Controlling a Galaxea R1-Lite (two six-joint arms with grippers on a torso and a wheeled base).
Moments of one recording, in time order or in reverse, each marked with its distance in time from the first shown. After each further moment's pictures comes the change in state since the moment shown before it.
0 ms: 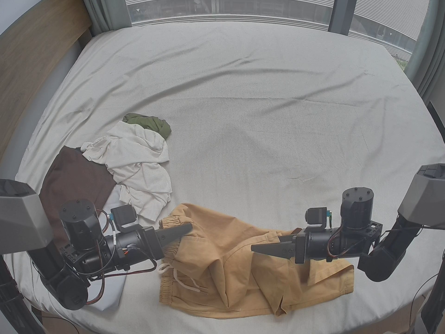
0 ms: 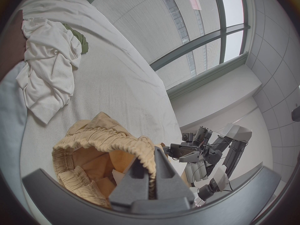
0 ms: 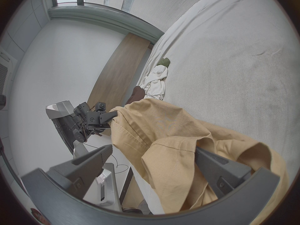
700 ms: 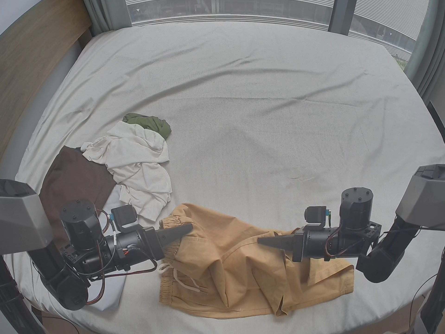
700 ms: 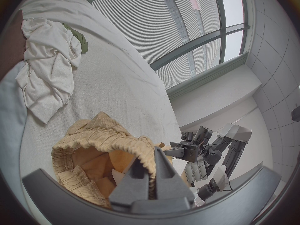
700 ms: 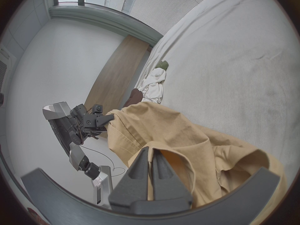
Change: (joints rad) left arm -0.003 0.000 0.000 0.000 0.001 0.000; right arm 0.004 -0.002 0.018 -0.058 -0.047 0.003
